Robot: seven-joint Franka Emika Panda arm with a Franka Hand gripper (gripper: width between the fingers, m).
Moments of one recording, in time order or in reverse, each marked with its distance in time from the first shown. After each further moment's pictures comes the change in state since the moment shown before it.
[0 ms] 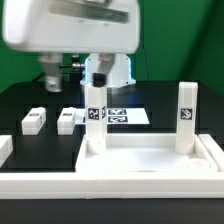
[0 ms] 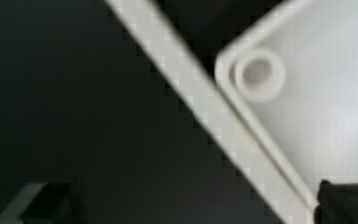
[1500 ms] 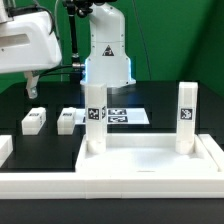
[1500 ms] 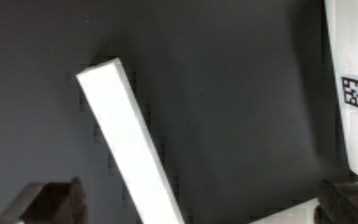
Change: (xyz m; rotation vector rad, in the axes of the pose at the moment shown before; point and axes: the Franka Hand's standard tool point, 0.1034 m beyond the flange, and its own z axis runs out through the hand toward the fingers) arm -0.140 -0.001 0.042 0.267 -0.034 1.124
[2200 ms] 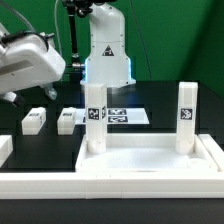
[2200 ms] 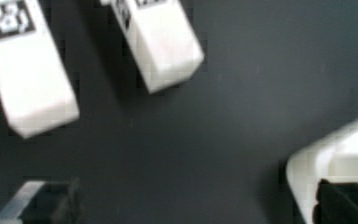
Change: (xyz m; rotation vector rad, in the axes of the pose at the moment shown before) arm -0.062 -0.004 0.030 0.188 -0.595 0.059
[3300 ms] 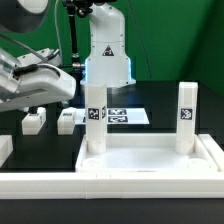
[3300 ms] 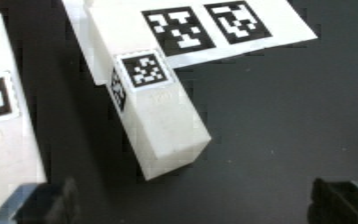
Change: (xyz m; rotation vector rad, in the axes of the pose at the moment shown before) arm -0.005 0.003 0.040 -0.007 -0.191 0.023
